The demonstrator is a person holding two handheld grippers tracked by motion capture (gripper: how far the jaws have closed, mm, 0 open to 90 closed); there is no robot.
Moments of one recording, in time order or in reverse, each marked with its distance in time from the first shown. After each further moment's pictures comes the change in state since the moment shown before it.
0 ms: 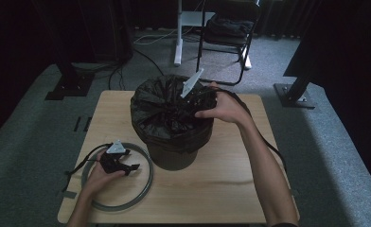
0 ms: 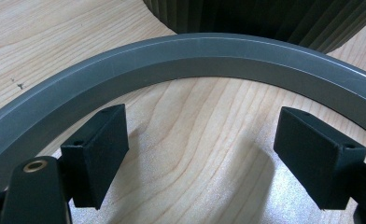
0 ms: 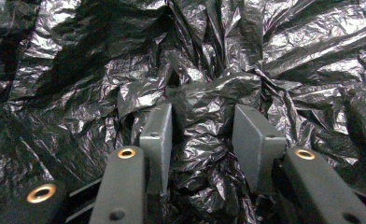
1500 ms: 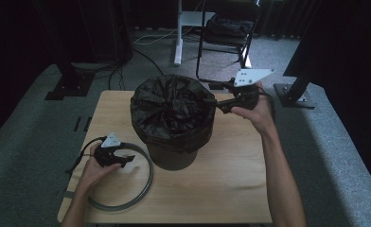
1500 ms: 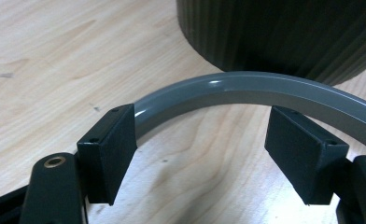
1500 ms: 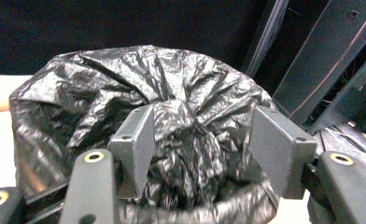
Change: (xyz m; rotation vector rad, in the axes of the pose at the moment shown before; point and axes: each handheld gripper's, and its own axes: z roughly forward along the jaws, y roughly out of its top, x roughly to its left) left arm 0.010 0.019 -0.026 -0.026 0.104 0.002; right arm 0.016 -0.075 -0.089 -0.600 -0.190 0.079
